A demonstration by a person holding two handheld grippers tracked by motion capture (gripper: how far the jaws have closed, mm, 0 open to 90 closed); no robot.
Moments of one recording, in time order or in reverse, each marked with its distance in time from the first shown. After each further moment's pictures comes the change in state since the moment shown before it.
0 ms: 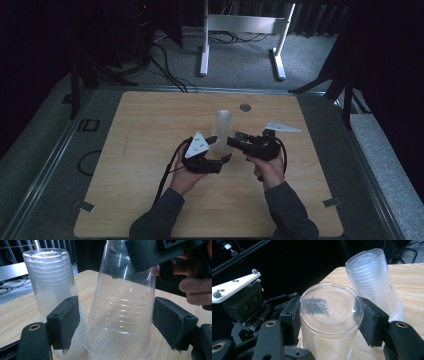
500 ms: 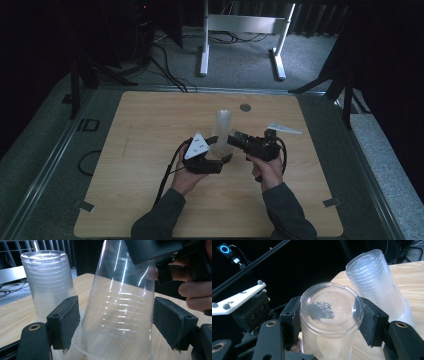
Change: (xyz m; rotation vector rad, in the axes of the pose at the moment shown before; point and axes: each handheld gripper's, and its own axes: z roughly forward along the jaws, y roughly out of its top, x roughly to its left) left arm 0.000 -0.004 0.002 -0.034 -0.009 -0.004; right arm -0.004 -0.003 0.000 -0.046 0.037 0.082
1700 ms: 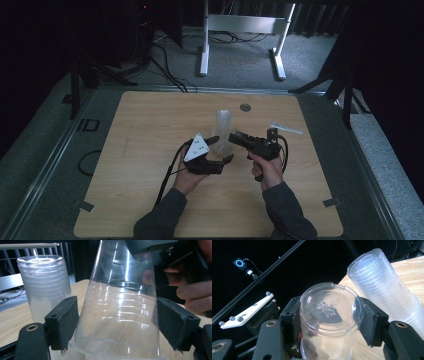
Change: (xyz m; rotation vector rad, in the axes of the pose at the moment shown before) left arm -0.001 -0.005 0.004 -0.054 -0.010 0.013; right arm -0.009 0.000 -0.001 -0.030 0.069 0.097
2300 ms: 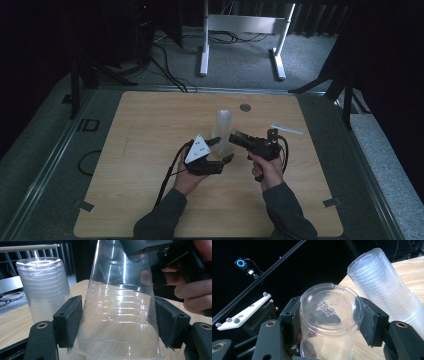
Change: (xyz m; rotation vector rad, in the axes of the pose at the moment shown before) left arm -0.003 0.001 -0.001 0.004 0.007 0.021; right arm -0.001 -0.001 0.000 0.000 0.007 -0.005
